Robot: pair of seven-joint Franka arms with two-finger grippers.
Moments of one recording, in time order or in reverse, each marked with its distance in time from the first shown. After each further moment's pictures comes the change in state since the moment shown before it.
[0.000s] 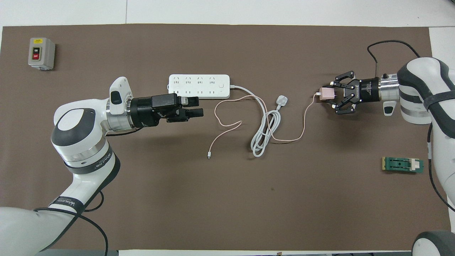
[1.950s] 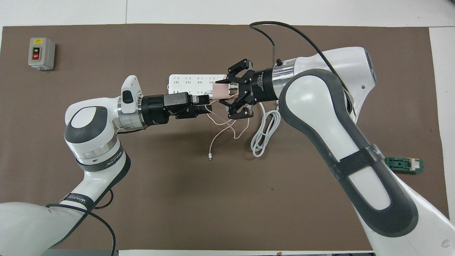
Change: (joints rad) left arm -0.038 0.029 0.004 0.038 -0.011 0.059 0.036; right arm 0.566 -0.293 0.006 0.003 0.048 0.242 0.551
